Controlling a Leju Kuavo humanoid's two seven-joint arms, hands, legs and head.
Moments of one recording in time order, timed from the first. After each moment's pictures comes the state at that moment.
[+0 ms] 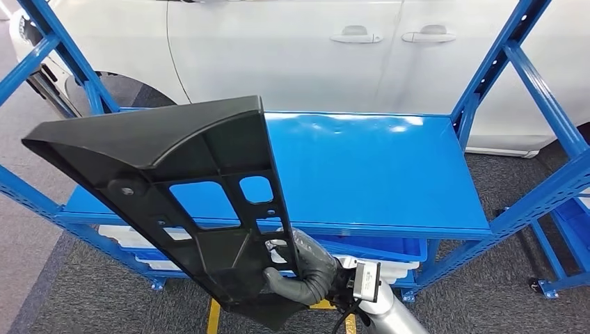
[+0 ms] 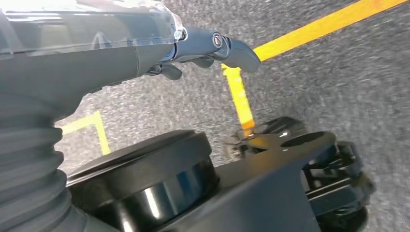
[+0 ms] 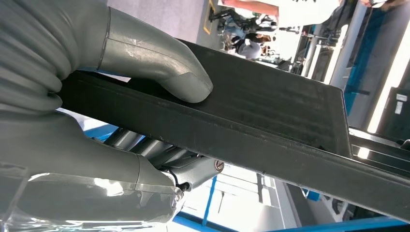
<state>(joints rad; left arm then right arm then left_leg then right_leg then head) -0.15 -0.19 0.90 -0.20 -1.28 0.06 -0.10 -0.21 -0.05 0.56 -1.64 -0.05 0.51 -0.62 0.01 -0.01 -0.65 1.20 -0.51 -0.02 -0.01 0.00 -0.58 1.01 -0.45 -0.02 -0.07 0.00</state>
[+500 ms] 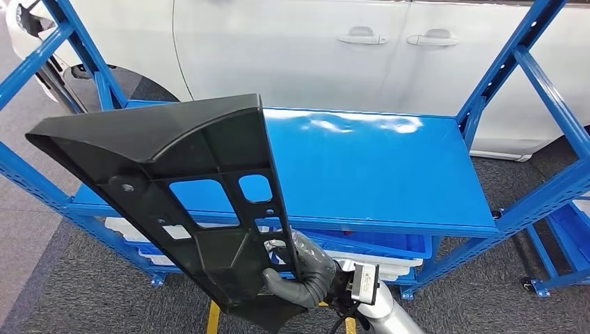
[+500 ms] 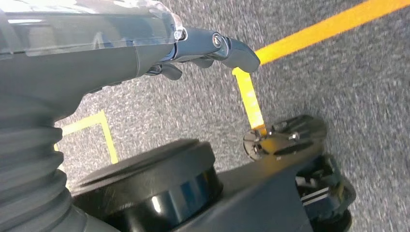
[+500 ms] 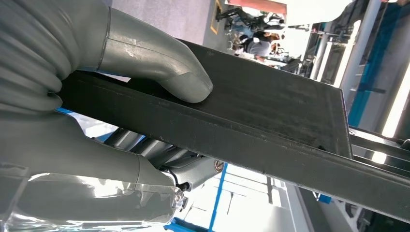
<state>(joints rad) -0.14 -0.19 0.91 -0.20 -1.27 0.05 -0.08 -0.19 -0.04 0.56 -1.65 -0.06 0.50 -0.61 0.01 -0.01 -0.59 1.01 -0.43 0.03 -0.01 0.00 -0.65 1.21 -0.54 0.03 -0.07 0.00</state>
